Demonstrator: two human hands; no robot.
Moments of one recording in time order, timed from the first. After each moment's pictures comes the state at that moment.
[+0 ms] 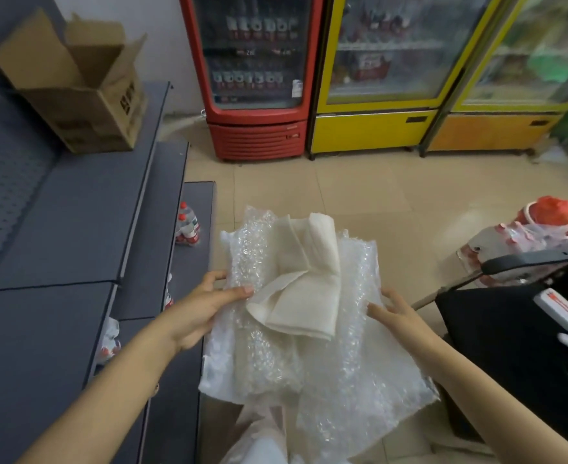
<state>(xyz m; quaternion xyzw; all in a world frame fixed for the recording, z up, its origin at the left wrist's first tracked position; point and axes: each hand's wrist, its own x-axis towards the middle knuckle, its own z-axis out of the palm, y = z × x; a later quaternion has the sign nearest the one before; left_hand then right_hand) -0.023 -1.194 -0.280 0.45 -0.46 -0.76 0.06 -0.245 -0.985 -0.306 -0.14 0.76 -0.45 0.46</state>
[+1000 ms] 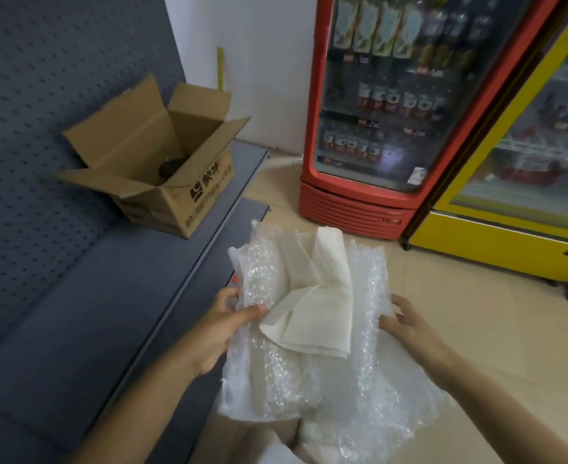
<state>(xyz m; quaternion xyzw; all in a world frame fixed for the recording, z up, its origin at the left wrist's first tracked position) -0.201 -1.533 -0.272 0.56 -0.36 -0.71 0.24 -0.479 -1.451 -0.275 -0.33 0.69 -0.36 0.53</state>
